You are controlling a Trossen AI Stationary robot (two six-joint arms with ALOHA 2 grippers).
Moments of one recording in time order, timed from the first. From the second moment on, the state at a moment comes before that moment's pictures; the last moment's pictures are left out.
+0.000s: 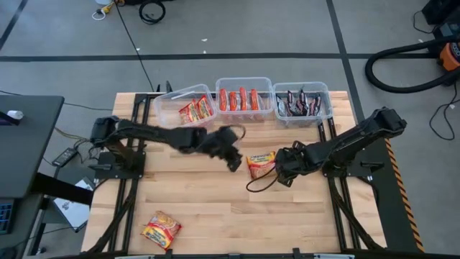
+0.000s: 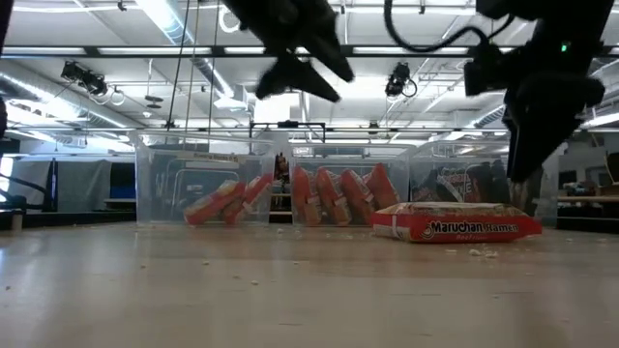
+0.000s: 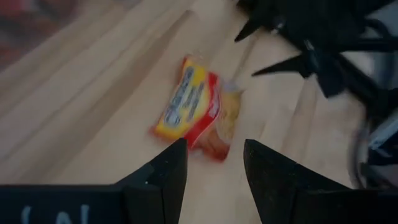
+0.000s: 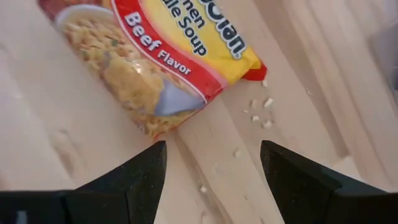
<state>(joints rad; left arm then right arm) -0.04 1.69 1.30 -0.32 -0.15 -0.65 0.33 1.35 0.80 -0.87 0.35 0.77</state>
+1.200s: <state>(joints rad) 0.09 2.26 1.67 -0.24 0.07 -0.43 0.53 1.26 1.10 -1.11 0.27 0.98</state>
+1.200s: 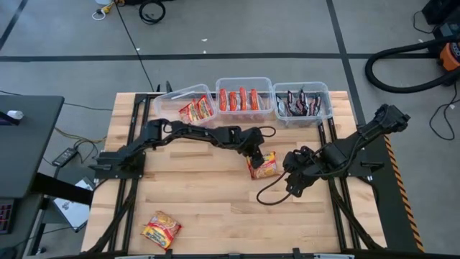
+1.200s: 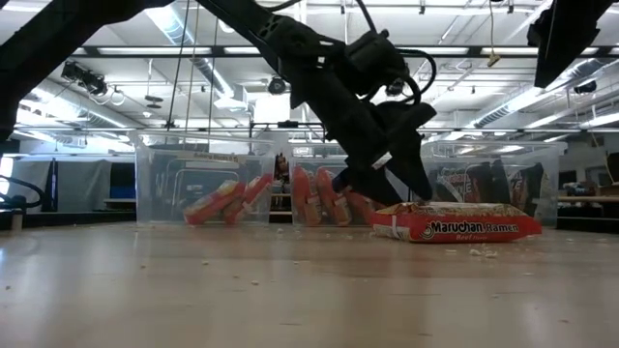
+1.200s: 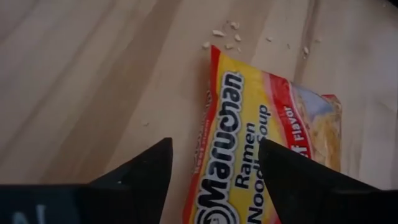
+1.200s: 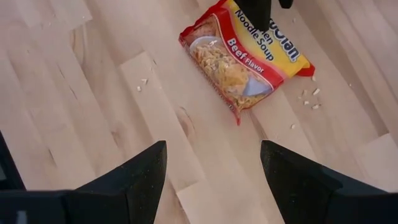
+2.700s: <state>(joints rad) 0.05 1.62 1.67 -0.96 -0.24 0.58 0.59 1.26 1.10 -1.21 0.33 0.99</state>
